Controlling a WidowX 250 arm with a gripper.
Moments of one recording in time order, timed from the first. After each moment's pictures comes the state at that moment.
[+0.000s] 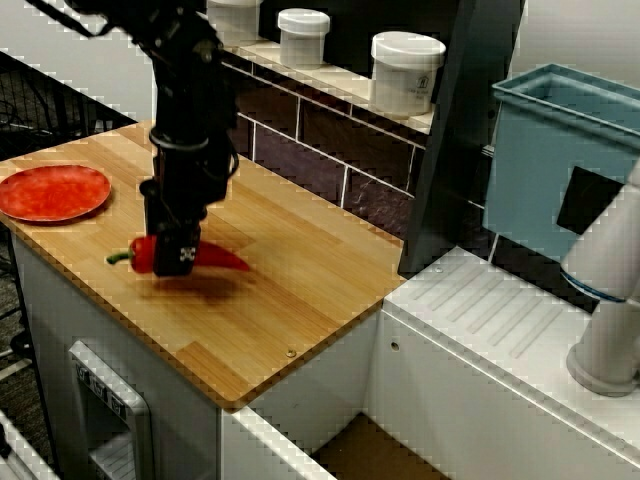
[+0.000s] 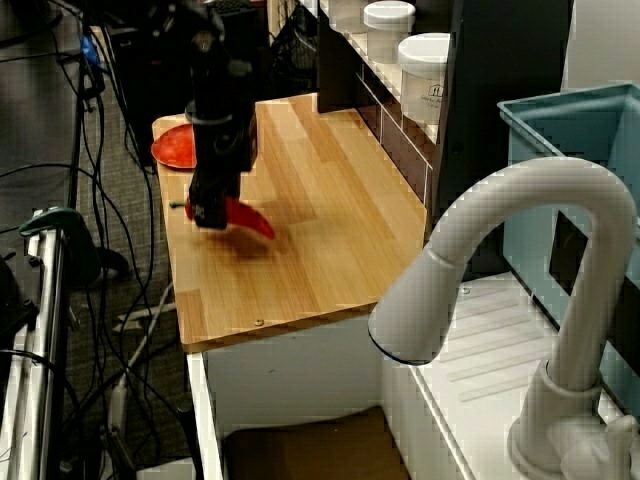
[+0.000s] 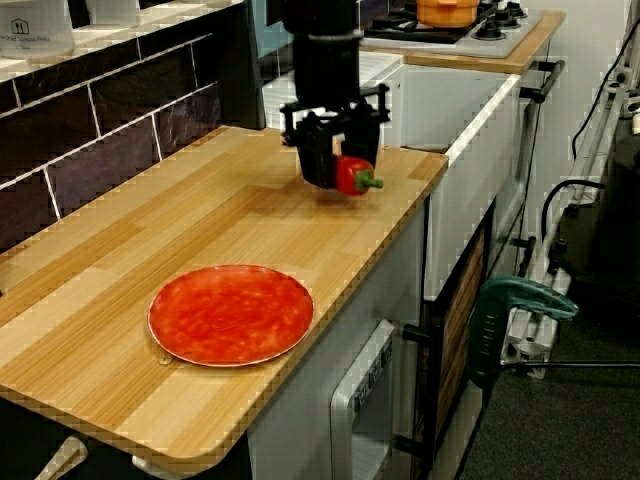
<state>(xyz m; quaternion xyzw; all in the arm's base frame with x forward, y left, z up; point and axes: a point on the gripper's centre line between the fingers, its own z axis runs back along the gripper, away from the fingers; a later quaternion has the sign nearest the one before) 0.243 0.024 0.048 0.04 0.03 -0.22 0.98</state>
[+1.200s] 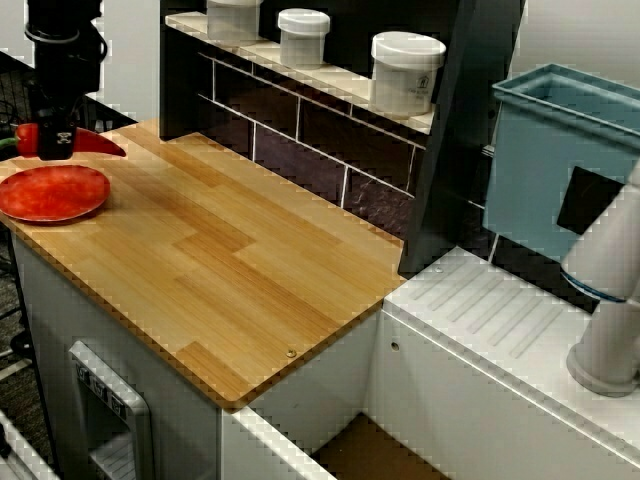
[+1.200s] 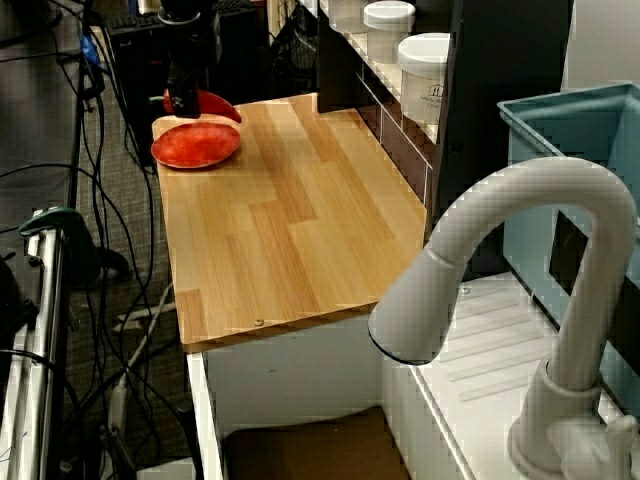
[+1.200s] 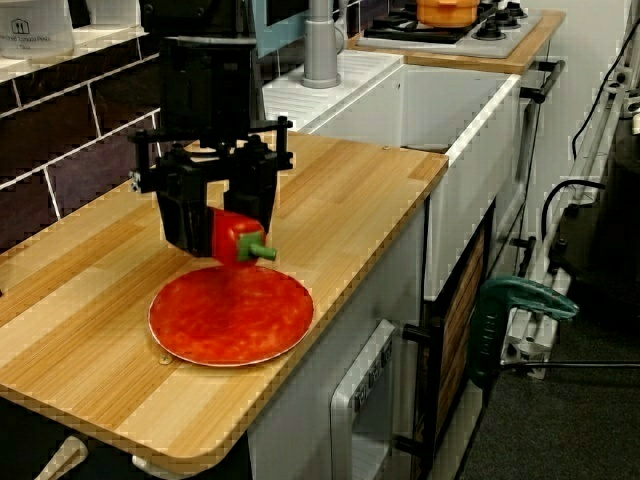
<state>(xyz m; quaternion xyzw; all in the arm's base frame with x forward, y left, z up) 0.239 0.186 0.078 0.11 0.02 -0.17 0.98</state>
